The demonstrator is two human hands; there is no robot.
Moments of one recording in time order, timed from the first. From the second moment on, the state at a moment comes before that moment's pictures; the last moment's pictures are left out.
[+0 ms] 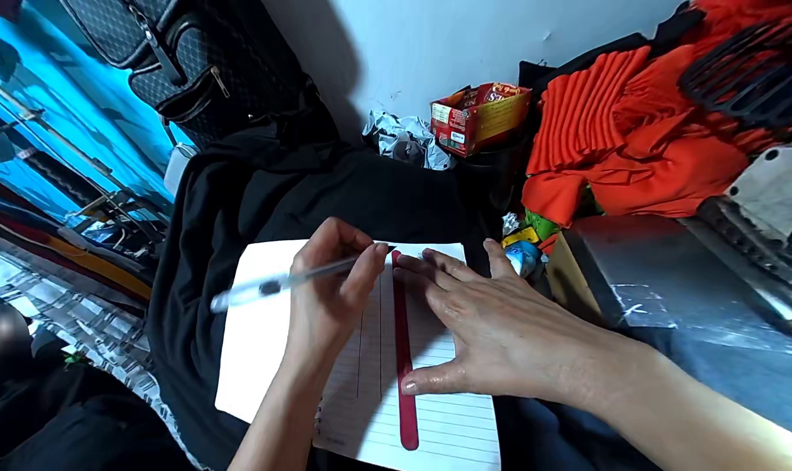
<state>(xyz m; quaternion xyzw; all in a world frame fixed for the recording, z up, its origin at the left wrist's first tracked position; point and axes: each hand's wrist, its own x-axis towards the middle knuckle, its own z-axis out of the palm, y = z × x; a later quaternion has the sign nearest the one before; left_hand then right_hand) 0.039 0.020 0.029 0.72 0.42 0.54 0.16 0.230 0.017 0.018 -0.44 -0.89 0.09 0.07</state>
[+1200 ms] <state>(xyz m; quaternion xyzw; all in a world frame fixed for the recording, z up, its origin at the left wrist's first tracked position) 0.048 0.023 0.024 0.75 0.50 0.43 0.05 0.232 0.019 0.014 -0.42 -0.90 0.08 0.08</state>
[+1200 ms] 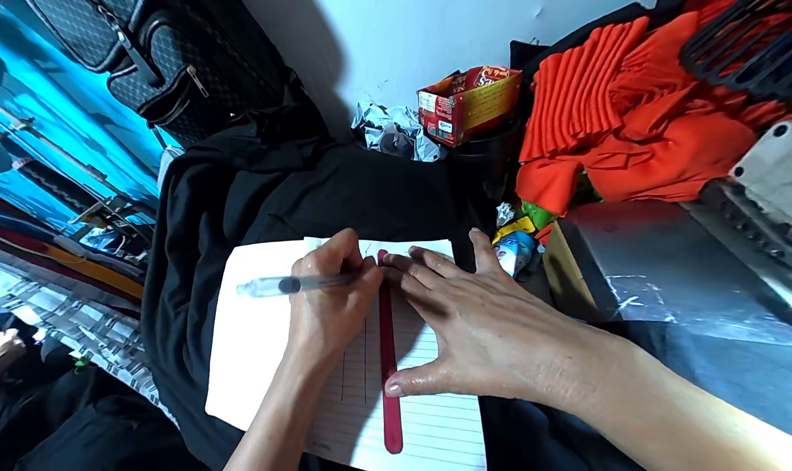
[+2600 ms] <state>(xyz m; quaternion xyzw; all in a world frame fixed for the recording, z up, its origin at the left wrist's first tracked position) 0.032 0.068 0.040 0.74 0.40 0.53 0.12 0.225 0.016 0.007 -0.44 -0.89 0.02 0.13</state>
